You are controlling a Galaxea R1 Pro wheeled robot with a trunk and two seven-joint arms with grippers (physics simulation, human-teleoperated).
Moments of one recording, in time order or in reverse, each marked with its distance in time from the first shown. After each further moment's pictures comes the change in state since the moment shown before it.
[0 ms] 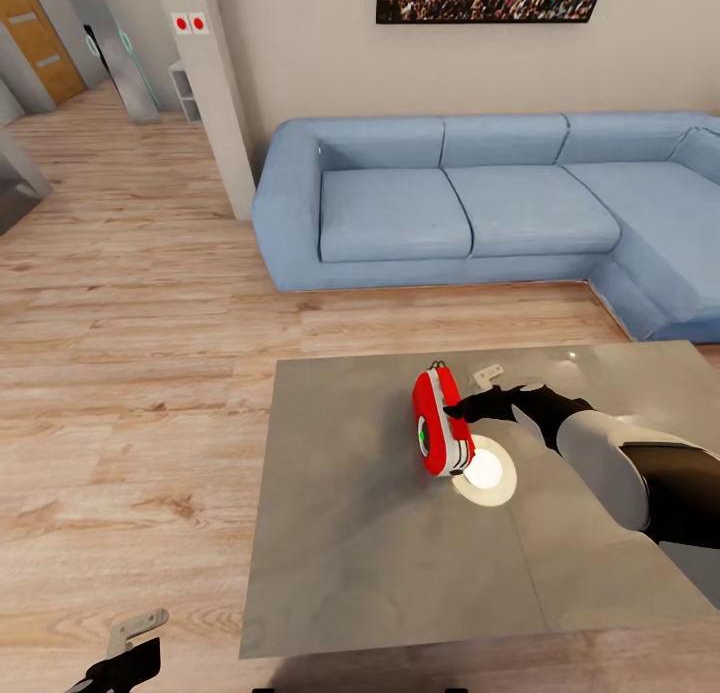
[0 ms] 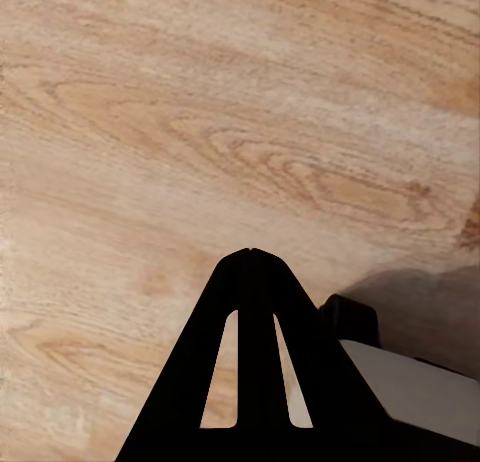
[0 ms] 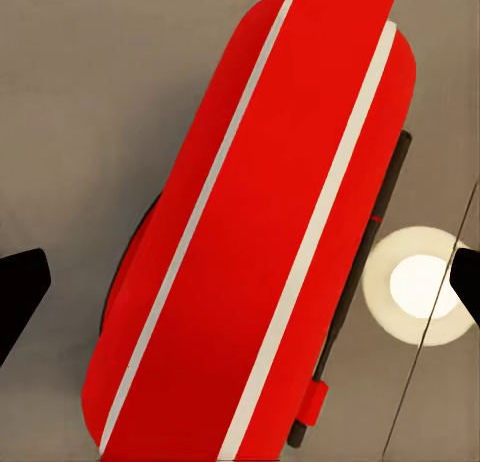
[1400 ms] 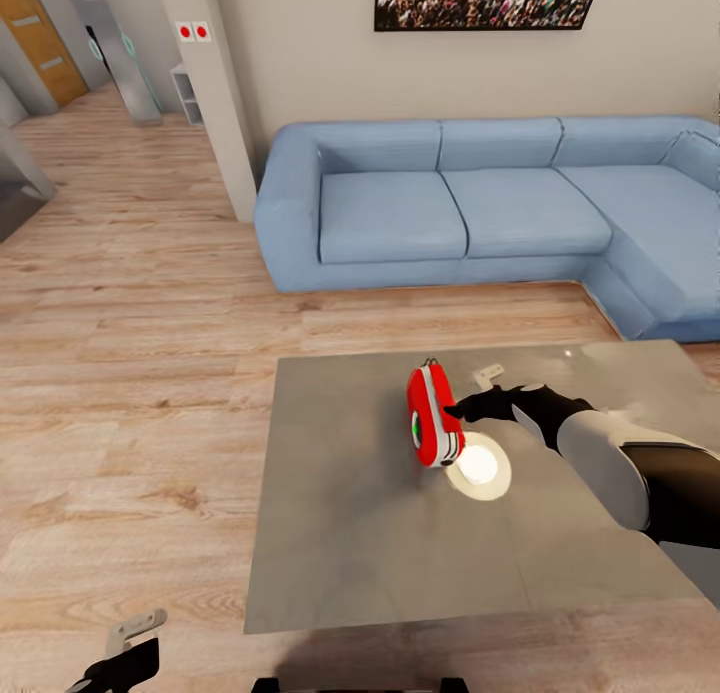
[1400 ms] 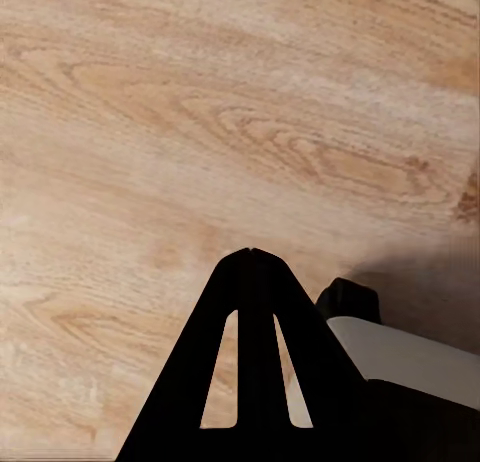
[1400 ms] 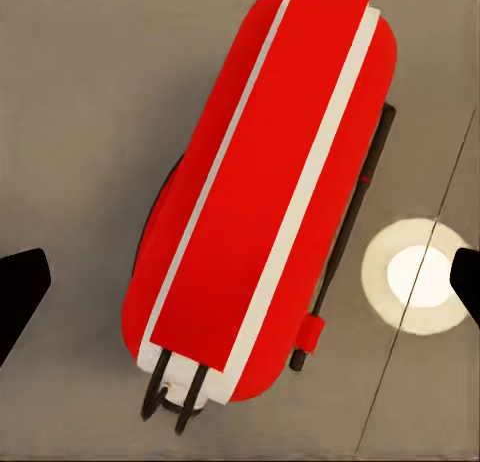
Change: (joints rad) left arm 0.000 0.003 0.000 0.000 0.000 0.000 0.000; right arm 0.000 -0.001 0.000 0.000 -0.002 -0.001 -0.002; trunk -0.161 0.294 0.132
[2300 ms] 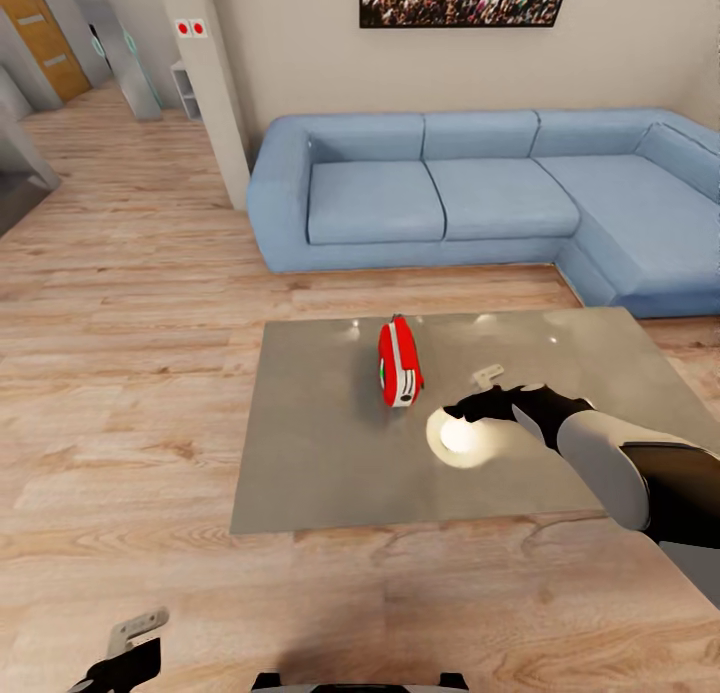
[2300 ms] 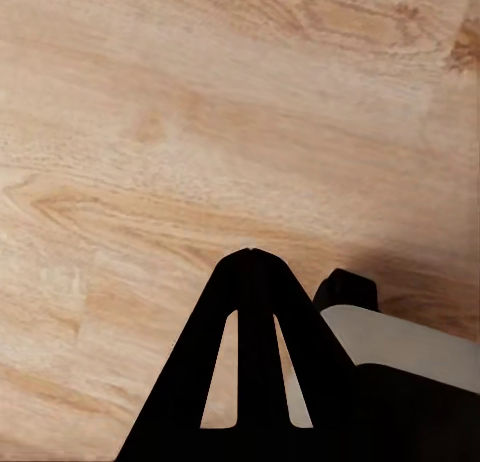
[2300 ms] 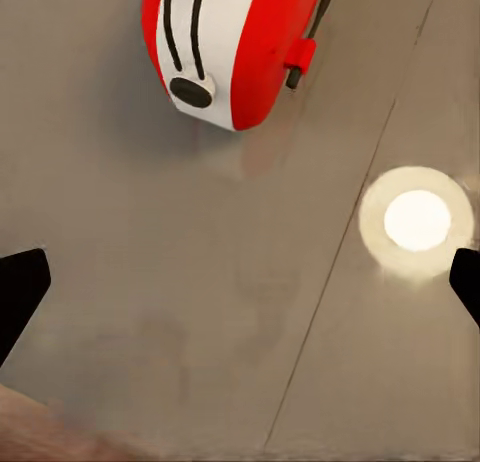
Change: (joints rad) left arm 0.000 -0.004 -0.008 0.000 0.000 0.000 0.000; right arm 0.000 0.000 0.000 0.000 0.000 0.000 0.000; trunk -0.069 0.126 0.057
